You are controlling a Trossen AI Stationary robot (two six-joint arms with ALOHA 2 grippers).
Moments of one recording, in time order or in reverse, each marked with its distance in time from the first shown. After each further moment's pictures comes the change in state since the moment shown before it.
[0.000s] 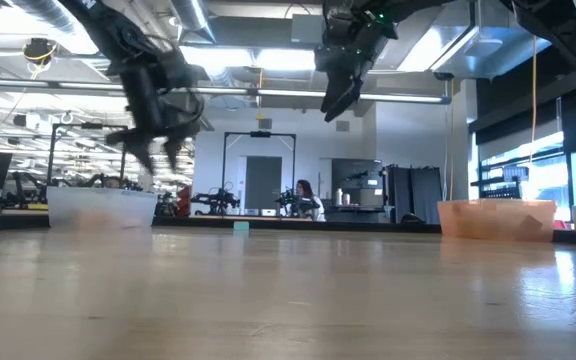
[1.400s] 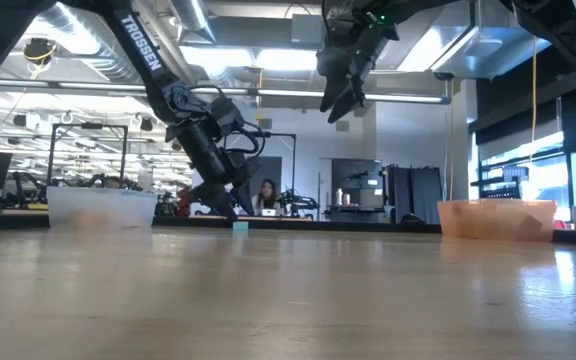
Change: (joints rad) left arm -0.178 0.480 0.095 0.581 0.289 0.093; right arm -0.015 0.000 0.000 -0.003 -0.007 0.158
